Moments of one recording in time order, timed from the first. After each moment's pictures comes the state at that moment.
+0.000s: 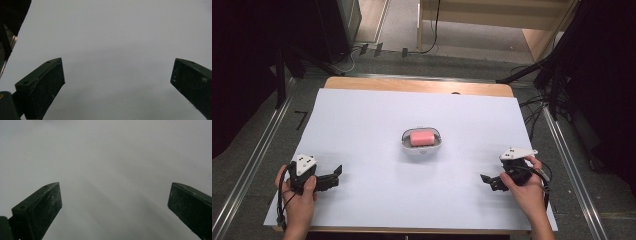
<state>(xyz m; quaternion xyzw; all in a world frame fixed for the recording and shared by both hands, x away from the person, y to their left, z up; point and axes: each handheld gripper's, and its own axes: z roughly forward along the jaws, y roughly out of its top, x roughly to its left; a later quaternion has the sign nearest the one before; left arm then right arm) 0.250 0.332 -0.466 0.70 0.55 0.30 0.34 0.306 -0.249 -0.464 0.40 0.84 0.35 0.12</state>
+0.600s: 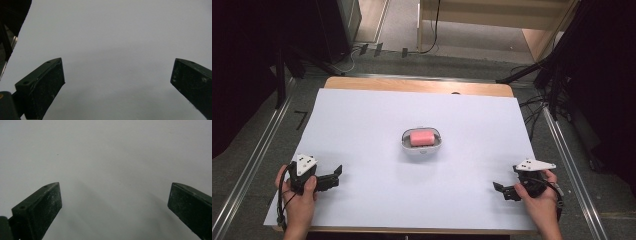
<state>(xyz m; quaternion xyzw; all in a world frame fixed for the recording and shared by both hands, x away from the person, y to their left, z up) 0.249 0.332 -0.466 0.70 0.55 0.31 0.34 0.279 -0.287 -0.480 0.43 0.81 0.36 0.13</state>
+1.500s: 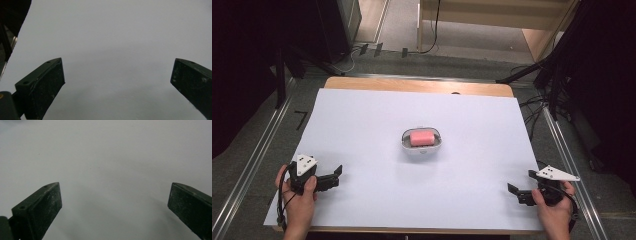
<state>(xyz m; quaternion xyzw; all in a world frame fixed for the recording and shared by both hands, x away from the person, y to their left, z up) 0.250 0.332 -0.466 0.70 0.55 0.30 0.34 0.259 -0.330 -0.490 0.48 0.76 0.41 0.16</state>
